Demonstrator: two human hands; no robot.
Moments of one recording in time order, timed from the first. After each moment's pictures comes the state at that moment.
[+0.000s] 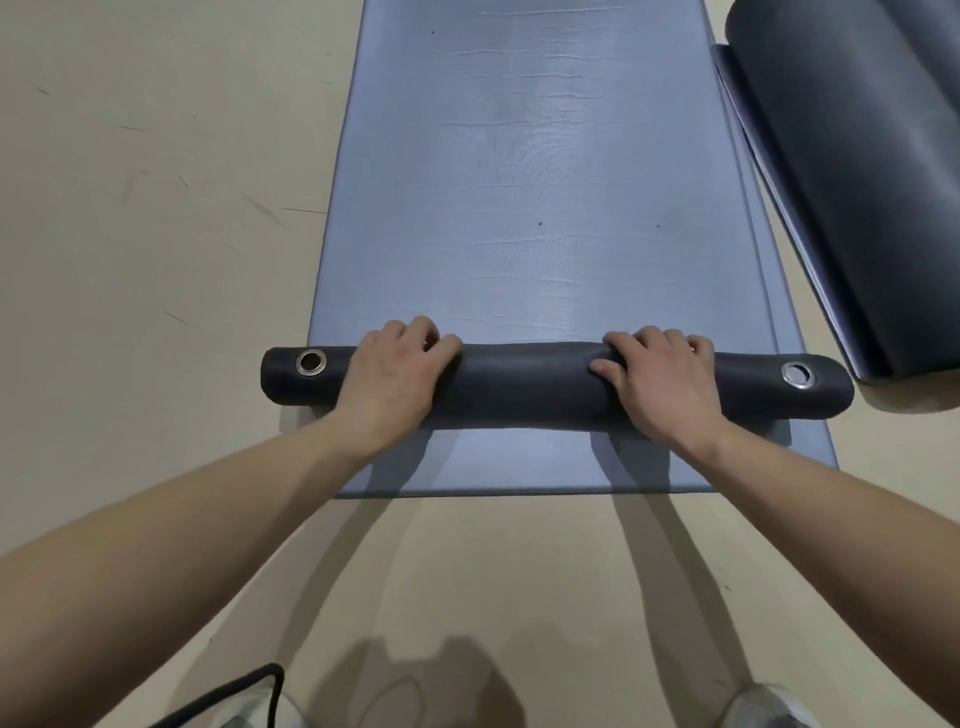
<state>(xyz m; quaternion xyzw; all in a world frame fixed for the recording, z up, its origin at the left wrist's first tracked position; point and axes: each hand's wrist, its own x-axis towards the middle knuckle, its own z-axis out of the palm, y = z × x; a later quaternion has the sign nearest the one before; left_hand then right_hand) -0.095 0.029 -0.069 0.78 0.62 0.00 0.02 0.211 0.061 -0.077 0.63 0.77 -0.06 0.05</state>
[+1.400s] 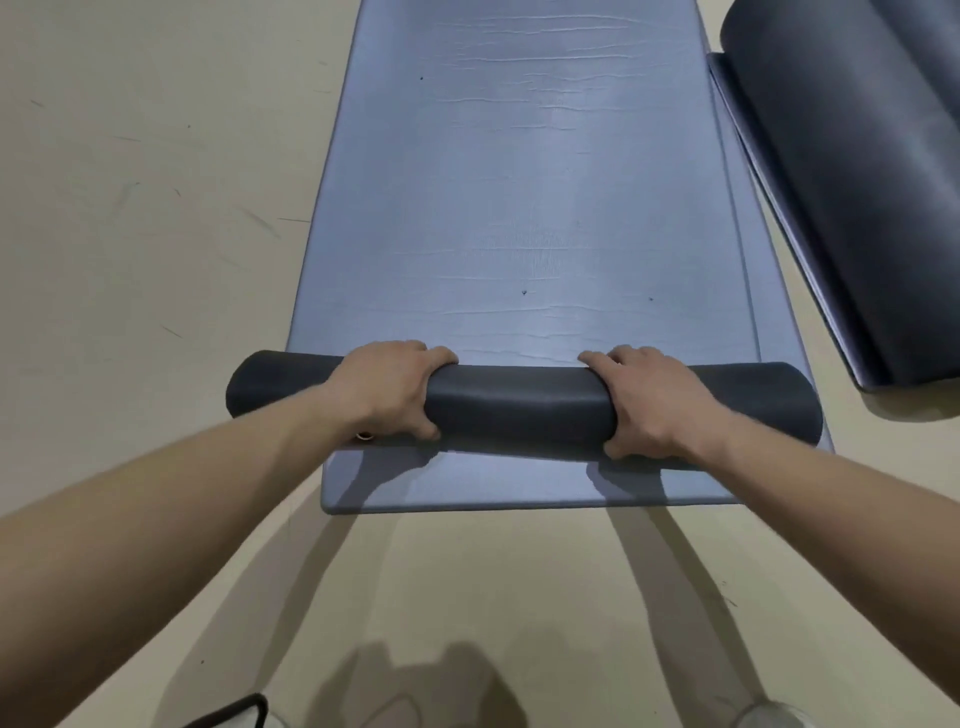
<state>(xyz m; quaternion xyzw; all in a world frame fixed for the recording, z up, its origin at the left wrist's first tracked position) -0.104 0.062 -0.047 0.77 0.58 -0.17 0.22 0.203 0.072 -0.055 0.52 0.82 -0.15 0.19</state>
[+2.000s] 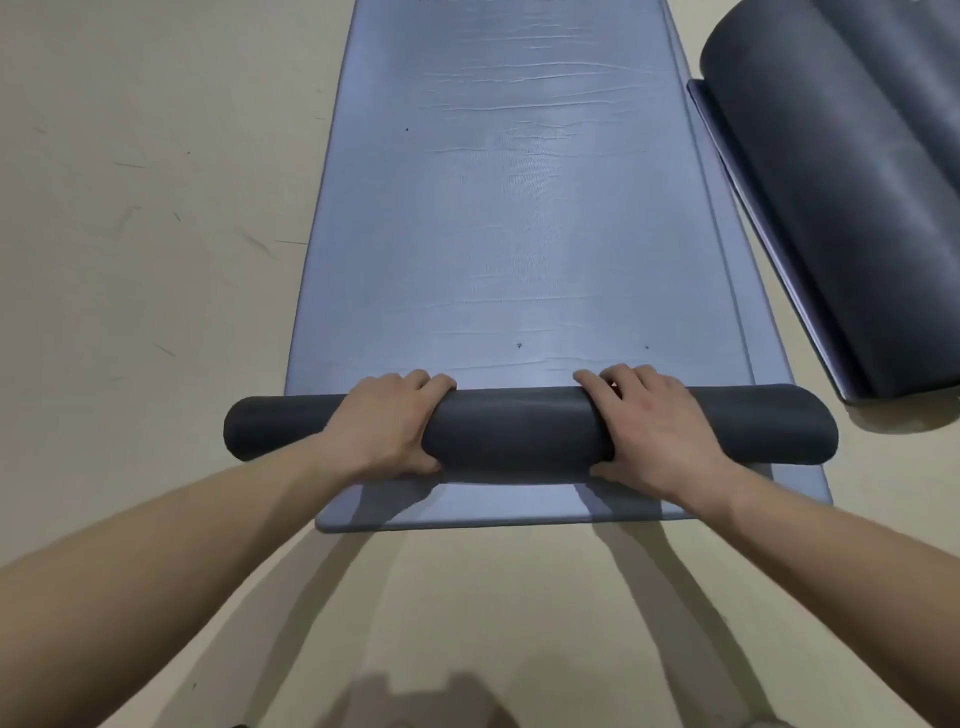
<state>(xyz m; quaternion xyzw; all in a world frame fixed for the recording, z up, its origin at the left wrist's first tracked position) -0.097 0.036 -0.053 0.80 0.56 -0.13 0.17 0.215 0.045 -0.055 0.52 0.84 -0.06 0.14</state>
